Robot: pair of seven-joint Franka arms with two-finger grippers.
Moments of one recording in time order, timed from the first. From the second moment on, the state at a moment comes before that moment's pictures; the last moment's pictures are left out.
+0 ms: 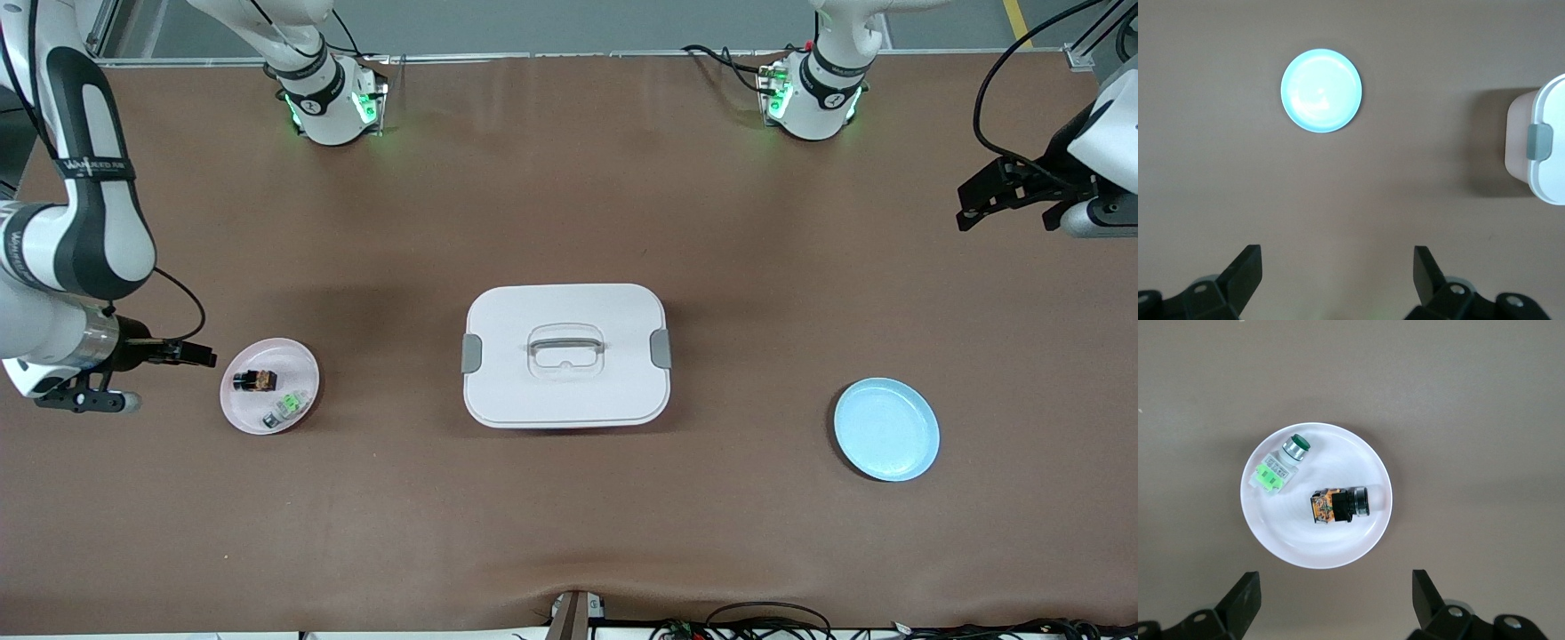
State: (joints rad) left arm 0.03 -0.01 -0.13 -1.51 0.02 1.50 -0.08; right arm -0.17 0.37 0.03 -1.78 0.02 2.05 -0.07
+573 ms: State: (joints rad) left arm 0.02 -0.01 -0.13 -1.51 0.02 1.47 -0.08; right arm -0.14 0.42 0.03 -1.88 0.04 2.27 -0.07
